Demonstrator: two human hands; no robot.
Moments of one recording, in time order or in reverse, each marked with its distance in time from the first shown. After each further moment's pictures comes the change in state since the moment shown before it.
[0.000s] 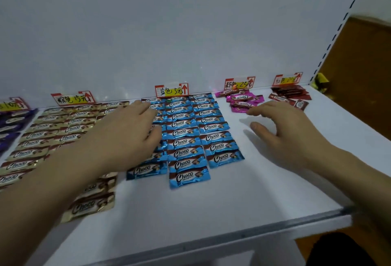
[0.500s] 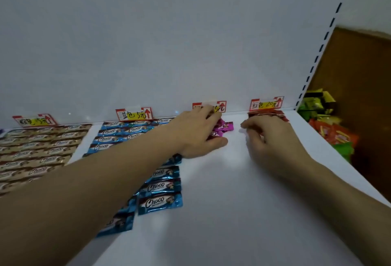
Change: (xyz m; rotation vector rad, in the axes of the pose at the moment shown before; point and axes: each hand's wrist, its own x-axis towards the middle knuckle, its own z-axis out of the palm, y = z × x) left_hand 0.189 0.147 0.037 0.058 0.007 0.306; right_hand 0.060 0.119 0.012 0.203 0.093 0.026
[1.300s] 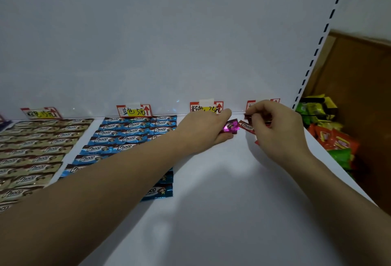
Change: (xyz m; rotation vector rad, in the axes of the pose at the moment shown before) left_hand 0.021 0.034 0.008 0.013 0.318 -0.033; right_hand 0.006 0.004 -0.019 0.298 0.253 0.055
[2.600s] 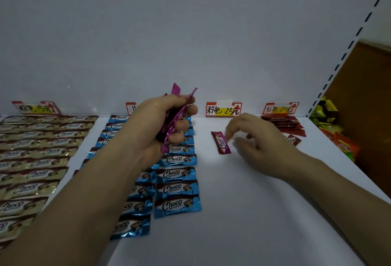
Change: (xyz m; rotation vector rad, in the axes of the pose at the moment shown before) left_hand -0.083 -0.055 -0.085 -1.967 0.147 -0.916; right_hand 0.002 -0.026 0.042 -0.168 -0.524 -0.332
